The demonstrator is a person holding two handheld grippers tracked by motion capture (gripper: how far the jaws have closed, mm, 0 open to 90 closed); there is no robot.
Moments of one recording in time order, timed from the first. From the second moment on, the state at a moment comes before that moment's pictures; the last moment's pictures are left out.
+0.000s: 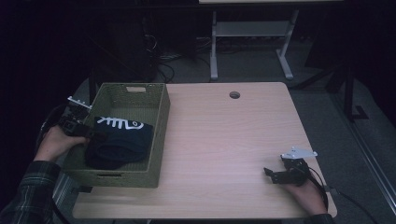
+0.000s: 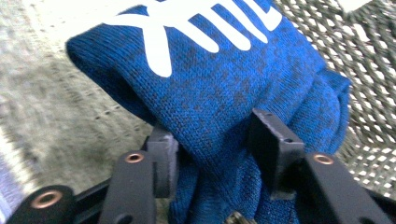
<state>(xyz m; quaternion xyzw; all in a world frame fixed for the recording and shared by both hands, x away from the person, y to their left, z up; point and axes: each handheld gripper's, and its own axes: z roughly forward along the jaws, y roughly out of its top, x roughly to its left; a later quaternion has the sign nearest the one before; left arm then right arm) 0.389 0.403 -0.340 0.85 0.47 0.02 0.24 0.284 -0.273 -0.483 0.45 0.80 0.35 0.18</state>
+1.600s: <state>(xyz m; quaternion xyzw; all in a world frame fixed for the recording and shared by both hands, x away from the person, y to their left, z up) 0.365 0.327 -0.307 0.83 0.45 0.12 0.31 0.284 -0.273 -0.483 0.45 0.81 0.35 0.18</state>
